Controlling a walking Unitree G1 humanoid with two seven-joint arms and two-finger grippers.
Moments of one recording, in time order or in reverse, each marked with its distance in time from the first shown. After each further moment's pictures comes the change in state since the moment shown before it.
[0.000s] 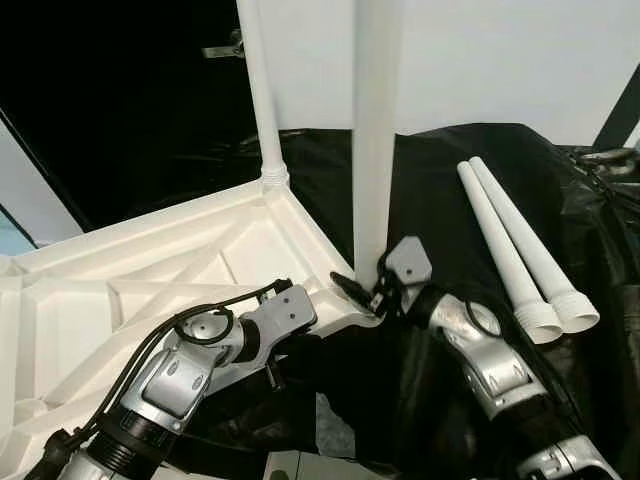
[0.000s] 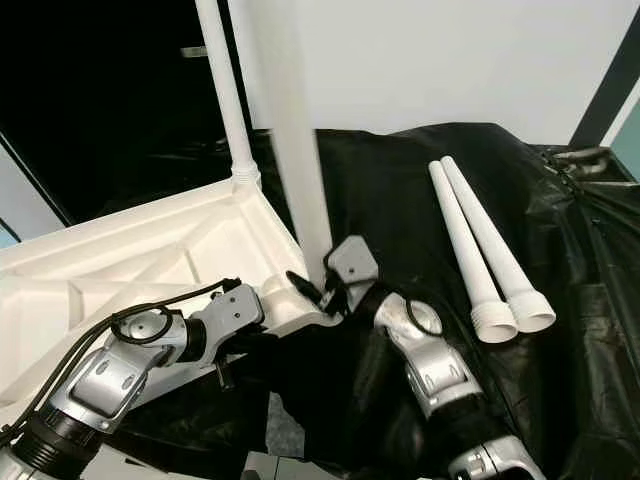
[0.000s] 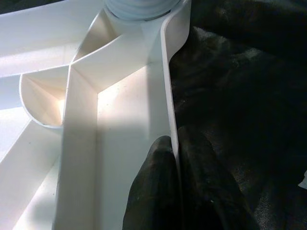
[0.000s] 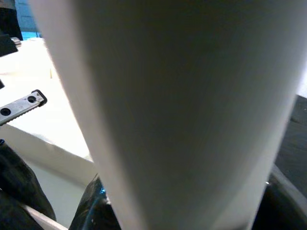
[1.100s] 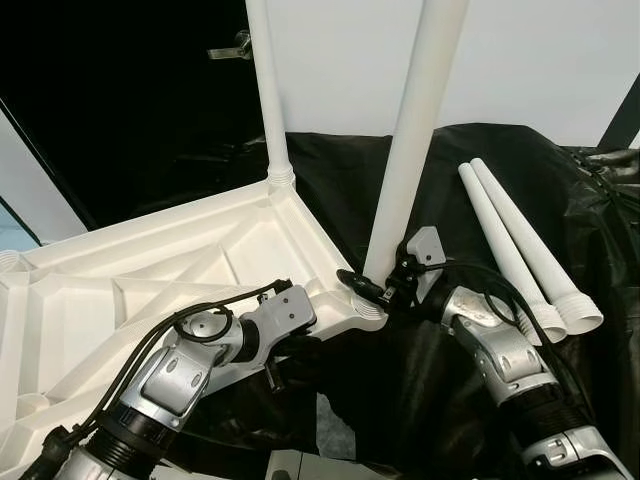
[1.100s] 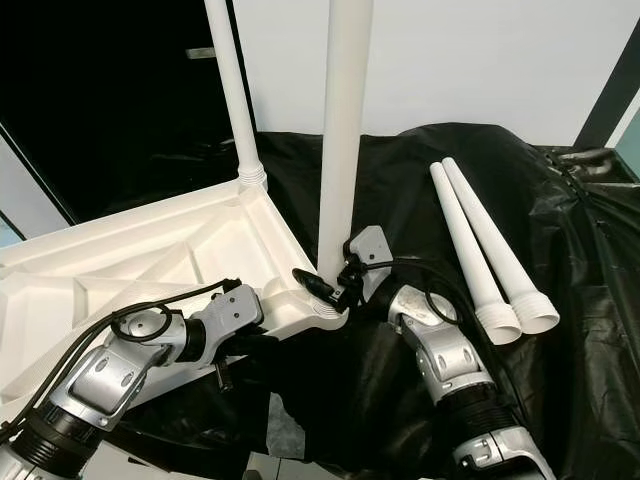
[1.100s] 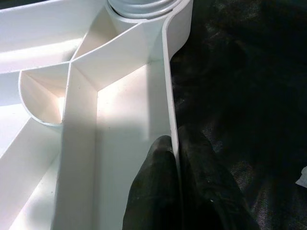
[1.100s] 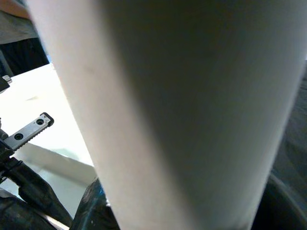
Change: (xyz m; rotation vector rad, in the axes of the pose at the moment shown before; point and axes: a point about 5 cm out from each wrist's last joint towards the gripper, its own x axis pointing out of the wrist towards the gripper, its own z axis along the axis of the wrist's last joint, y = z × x) left arm 0.001 0.001 -0.001 -0.008 0.002 -0.017; right arm 0.000 -0.021 -0.002 0.204 0.043 0.075
